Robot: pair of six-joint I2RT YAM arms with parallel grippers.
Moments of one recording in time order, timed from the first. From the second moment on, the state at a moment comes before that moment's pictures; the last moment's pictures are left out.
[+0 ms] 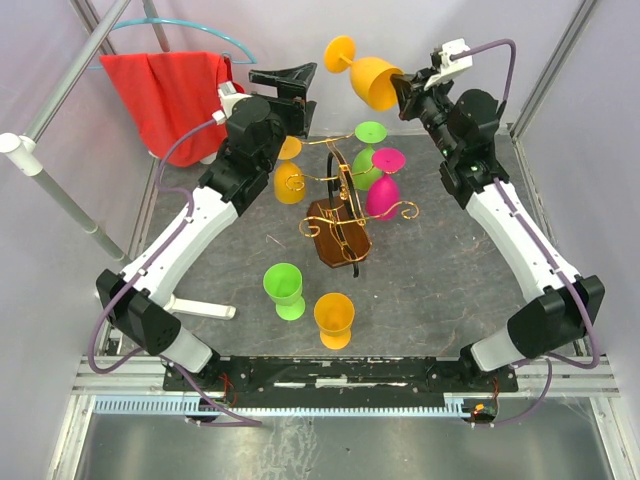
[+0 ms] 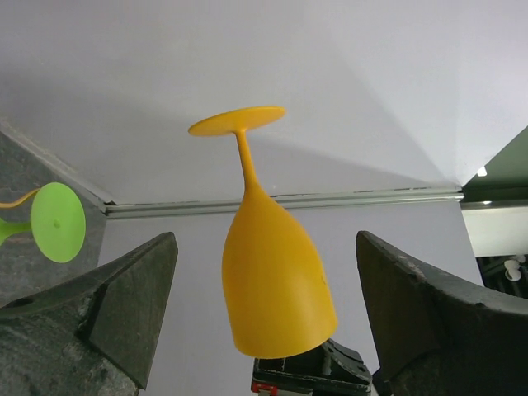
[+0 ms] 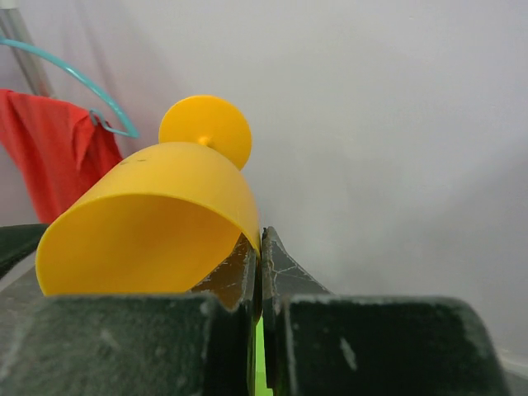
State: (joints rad) left arm -0.58 1.54 1.63 -0.04 -0.36 -1.48; right arm 0.35 1.49 1.53 0.21 -0.08 0.03
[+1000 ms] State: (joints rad) left arm -0.56 1.58 1.61 0.02 -0.32 -1.55; right arm 0.48 1.51 1.51 0.27 -0.23 0.06
